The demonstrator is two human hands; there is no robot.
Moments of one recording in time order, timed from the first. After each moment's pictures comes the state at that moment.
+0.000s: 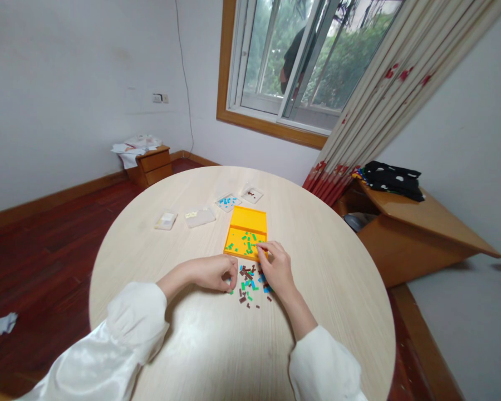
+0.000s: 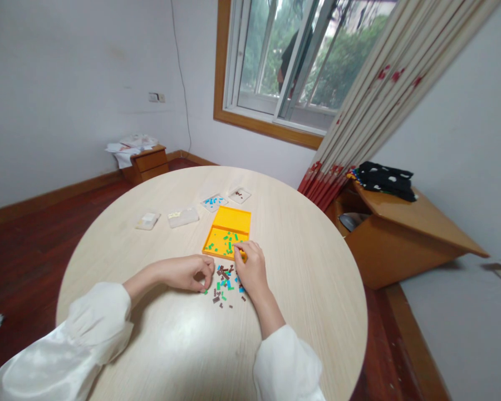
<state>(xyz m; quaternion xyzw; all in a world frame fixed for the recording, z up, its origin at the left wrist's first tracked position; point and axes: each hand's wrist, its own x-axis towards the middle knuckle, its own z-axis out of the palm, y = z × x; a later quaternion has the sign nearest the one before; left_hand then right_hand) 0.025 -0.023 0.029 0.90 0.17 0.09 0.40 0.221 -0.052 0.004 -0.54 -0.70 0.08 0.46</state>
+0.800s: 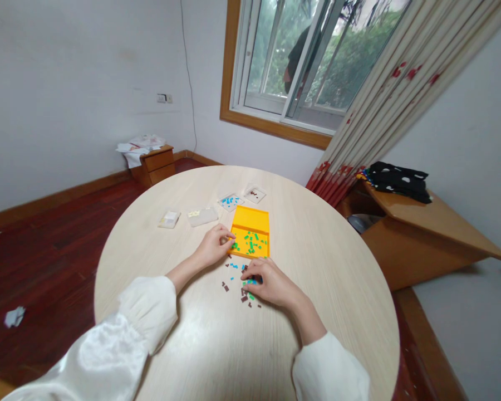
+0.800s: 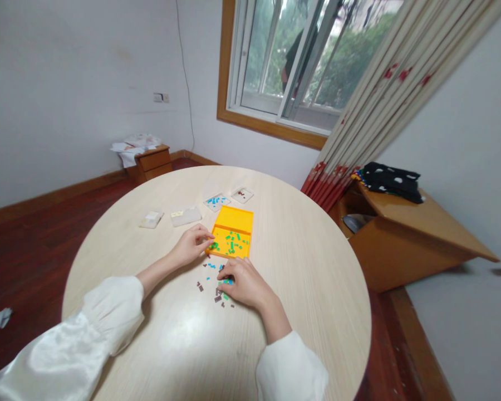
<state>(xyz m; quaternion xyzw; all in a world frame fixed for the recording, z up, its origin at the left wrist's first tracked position) 0.032 0.011 -0.011 0.75 0.44 0.41 0.27 0.217 -0.074 0.022 -0.47 -0.83 0.24 0.19</state>
